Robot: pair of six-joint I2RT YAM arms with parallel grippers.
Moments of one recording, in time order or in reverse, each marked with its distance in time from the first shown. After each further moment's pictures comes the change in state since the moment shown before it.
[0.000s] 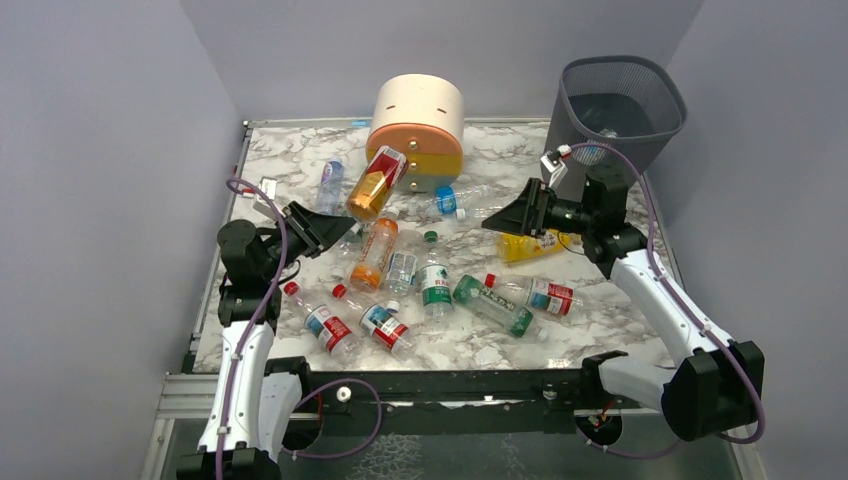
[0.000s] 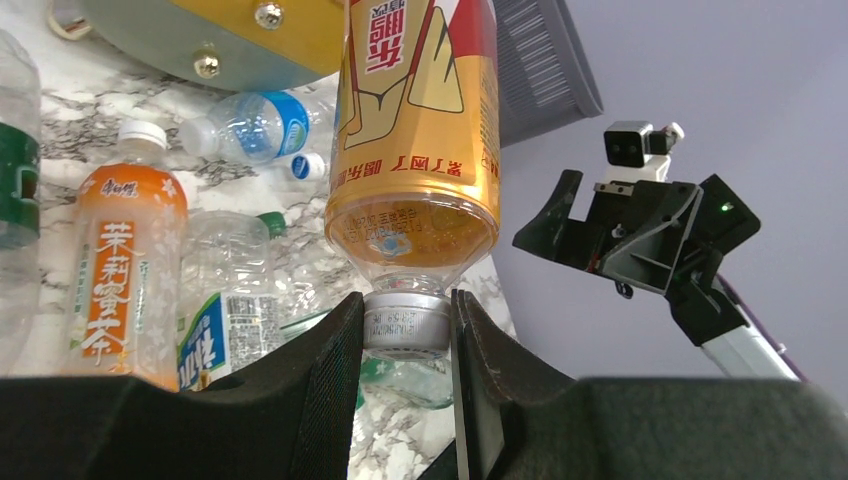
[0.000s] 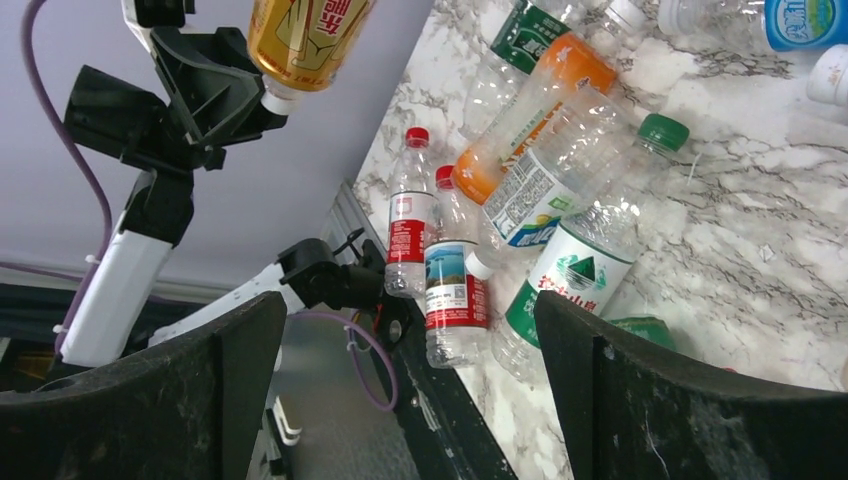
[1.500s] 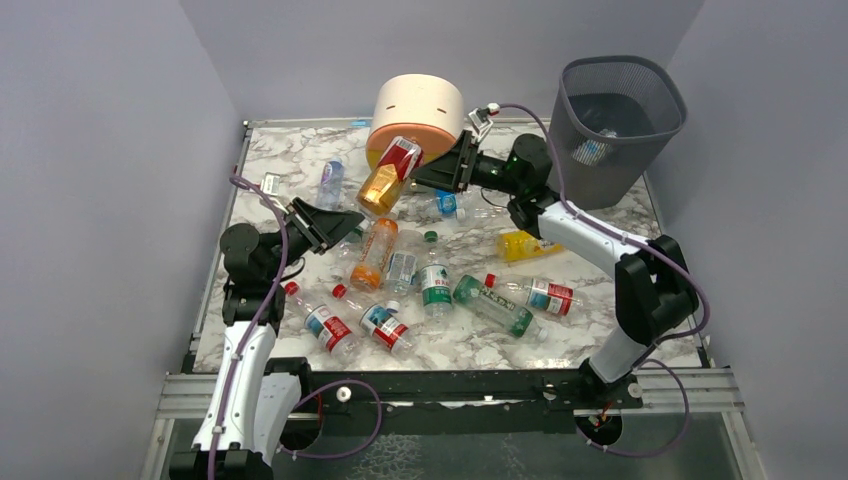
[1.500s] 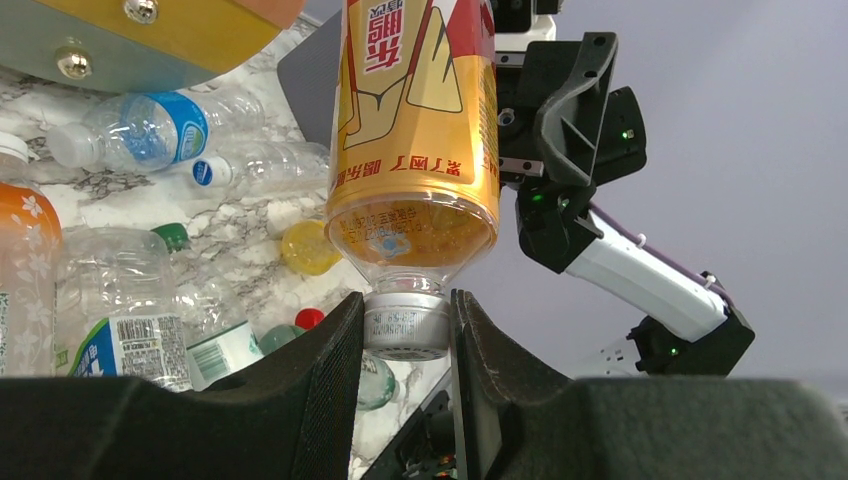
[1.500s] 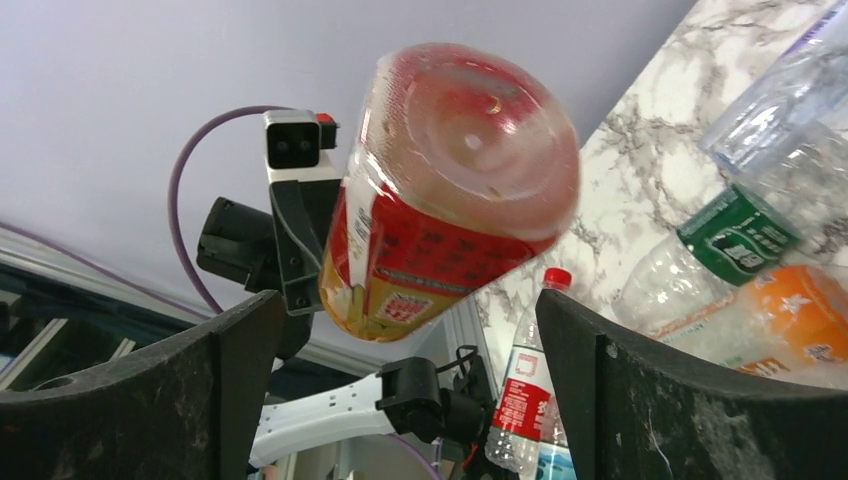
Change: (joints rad) left arm -0.067 0.000 -0.012 0.199 0.030 -0.192; right arm 0.290 0.508 0.304 0.686 0.138 0.428
